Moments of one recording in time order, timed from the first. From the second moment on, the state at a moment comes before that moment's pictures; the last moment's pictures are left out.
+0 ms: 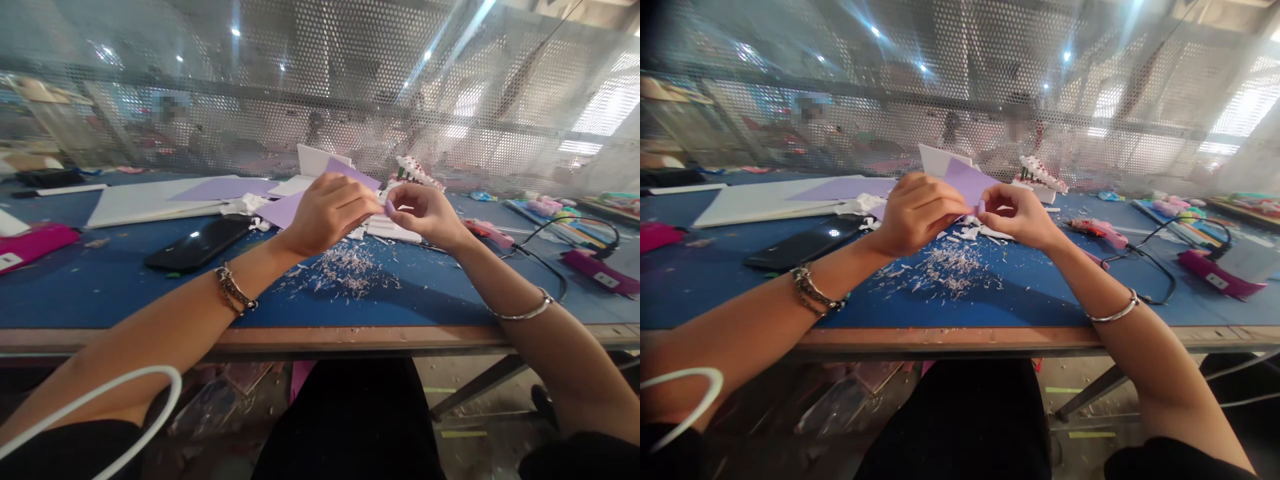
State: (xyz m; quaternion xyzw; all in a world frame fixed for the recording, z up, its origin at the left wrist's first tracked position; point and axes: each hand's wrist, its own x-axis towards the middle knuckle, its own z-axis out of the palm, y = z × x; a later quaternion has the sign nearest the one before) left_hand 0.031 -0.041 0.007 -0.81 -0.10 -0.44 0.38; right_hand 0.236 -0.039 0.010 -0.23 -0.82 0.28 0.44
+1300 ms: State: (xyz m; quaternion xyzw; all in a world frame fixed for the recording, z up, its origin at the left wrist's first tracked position) left_hand 0.045 -0.037 -0.019 -0.84 -0.13 -0.38 0.37; right_hand 0.225 -0.045 0.002 -0.24 -0.85 0.26 0.39
